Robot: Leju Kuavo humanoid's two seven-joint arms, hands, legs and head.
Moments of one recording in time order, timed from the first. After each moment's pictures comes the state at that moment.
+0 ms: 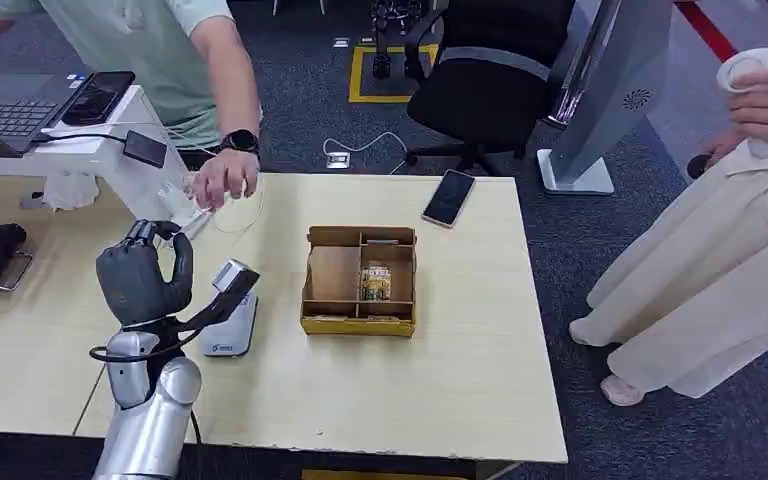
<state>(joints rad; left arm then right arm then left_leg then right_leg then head) -0.26 -0.12 0.05 -1.36 -1.23 0.69 -0.33 -0.01 0.14 -0.72 -0.20 1.29 -0.33 -0.27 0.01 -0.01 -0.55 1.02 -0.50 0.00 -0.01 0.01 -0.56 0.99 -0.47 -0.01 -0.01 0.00</state>
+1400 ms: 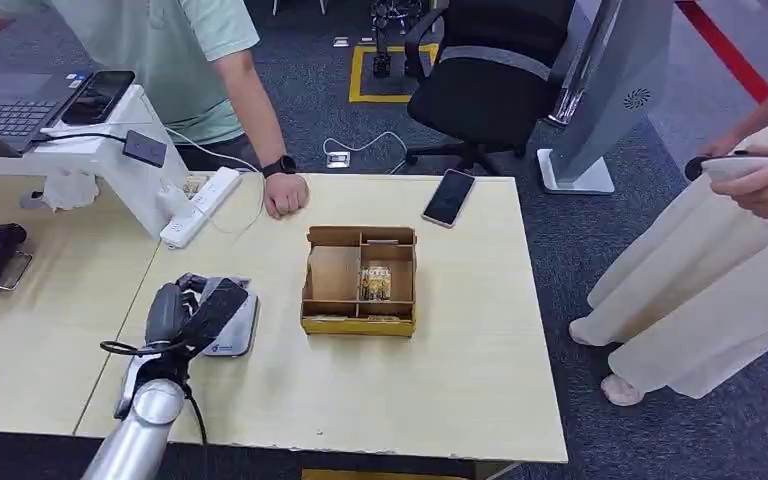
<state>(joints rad) -0.20 0.05 -0.11 -1.28 -0.63 0.21 -0.03 0.00 0.14 -0.75 -0.21 1.29 -0.31 -0.25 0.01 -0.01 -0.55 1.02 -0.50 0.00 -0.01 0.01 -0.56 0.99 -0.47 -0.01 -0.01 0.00</state>
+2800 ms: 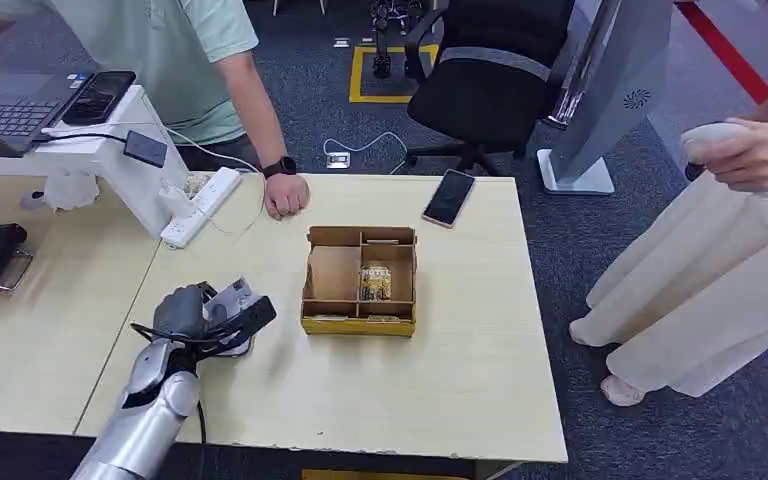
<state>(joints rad) -0.31 0.09 -0.22 -1.08 -1.02 0.13 0.22 -0.01 0.15 -0.80 -0.22 1.33 -0.29 -0.24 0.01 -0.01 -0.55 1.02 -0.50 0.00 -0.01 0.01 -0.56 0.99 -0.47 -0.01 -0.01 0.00</state>
